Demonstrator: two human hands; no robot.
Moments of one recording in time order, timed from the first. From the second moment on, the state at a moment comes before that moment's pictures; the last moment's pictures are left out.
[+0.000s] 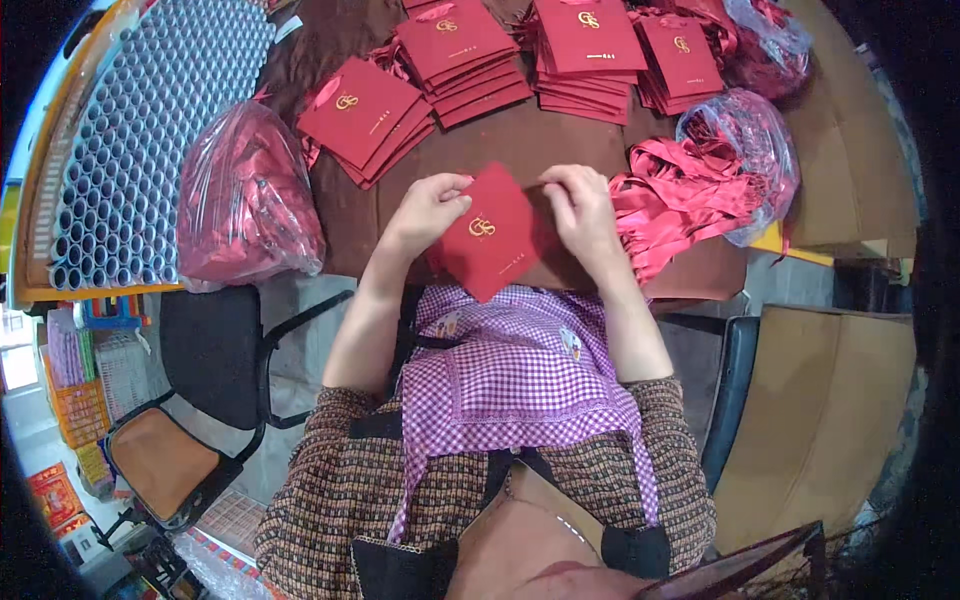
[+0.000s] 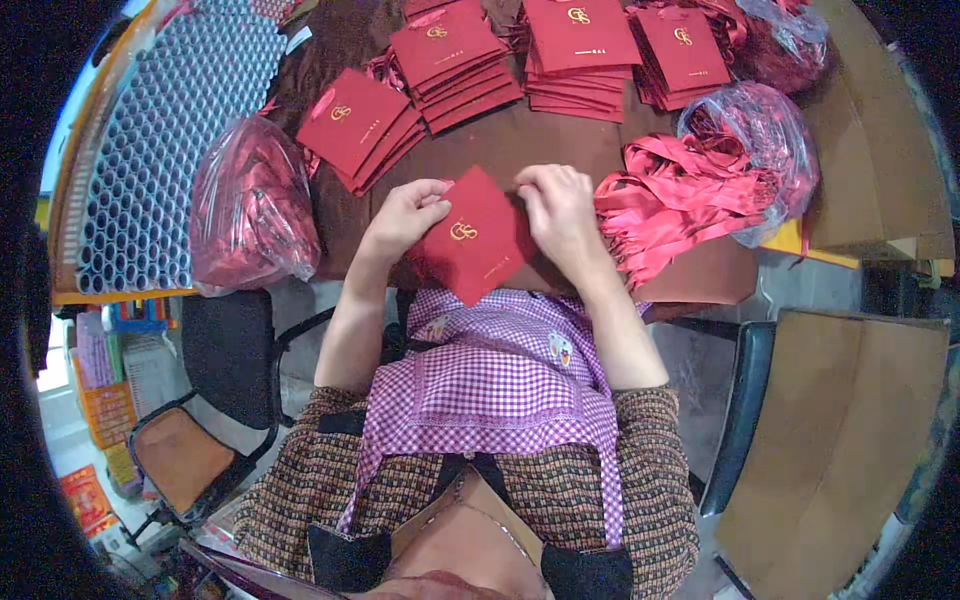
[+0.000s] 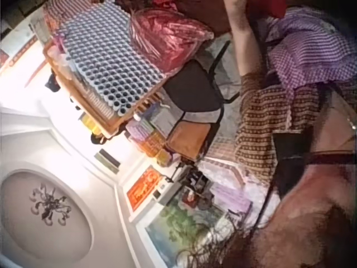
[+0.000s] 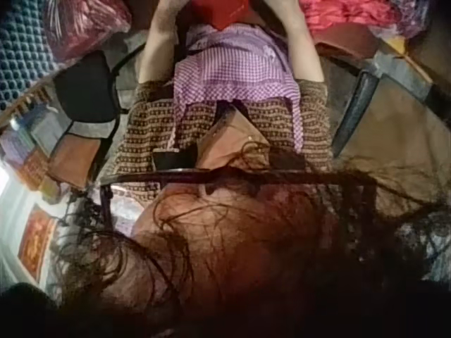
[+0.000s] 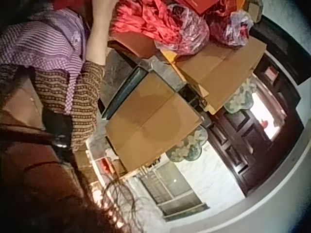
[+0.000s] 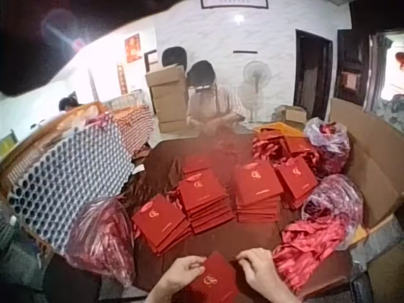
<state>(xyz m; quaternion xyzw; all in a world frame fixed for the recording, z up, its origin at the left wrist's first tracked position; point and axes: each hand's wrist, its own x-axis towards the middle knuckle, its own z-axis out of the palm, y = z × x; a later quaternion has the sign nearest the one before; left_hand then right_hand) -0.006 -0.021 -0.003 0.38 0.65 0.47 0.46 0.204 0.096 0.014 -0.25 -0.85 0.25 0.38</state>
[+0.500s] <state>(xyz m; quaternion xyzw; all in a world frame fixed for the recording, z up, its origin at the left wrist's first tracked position) 0.006 -0.019 -0.010 0.46 0.68 0.44 0.36 0.171 0.063 -0.009 -0.24 -0.85 0.24 0.40</state>
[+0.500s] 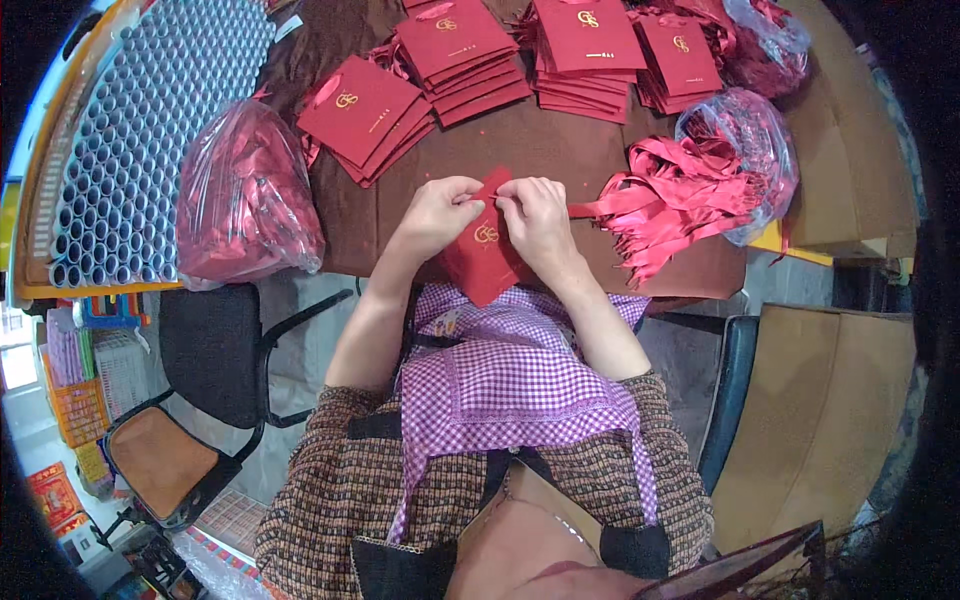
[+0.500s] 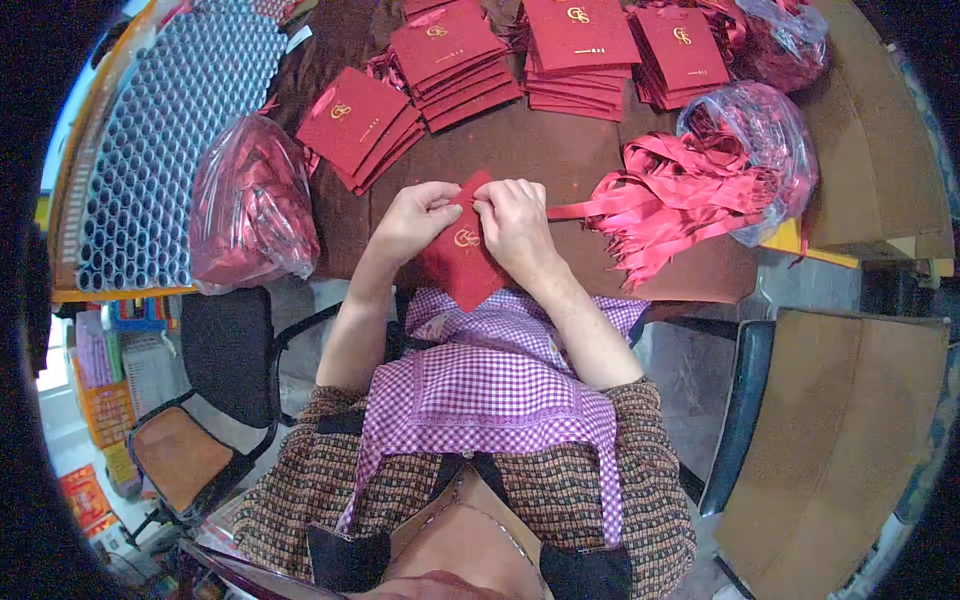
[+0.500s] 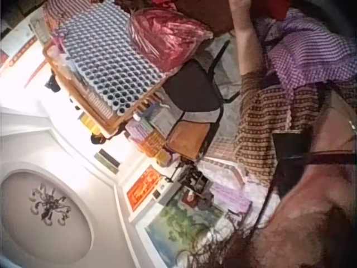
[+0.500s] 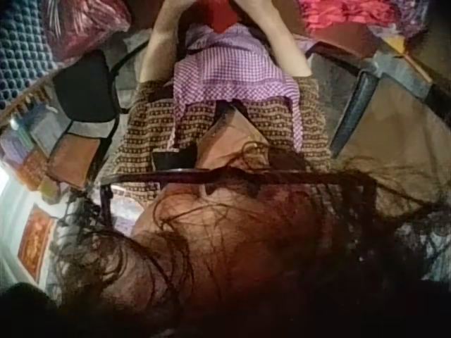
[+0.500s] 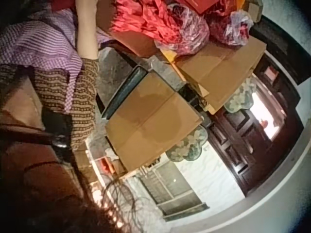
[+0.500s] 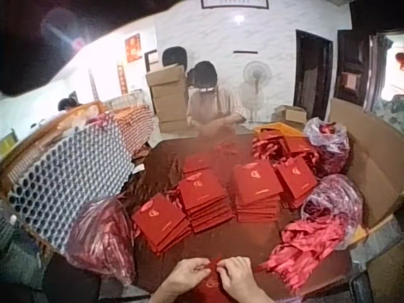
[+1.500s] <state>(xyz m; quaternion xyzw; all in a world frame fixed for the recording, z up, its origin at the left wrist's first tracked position) 0.049 -0.031 0.031 0.64 0.65 0.38 0.16 0.184 0.059 0.027 -0.31 -0.82 0.38 0.31</state>
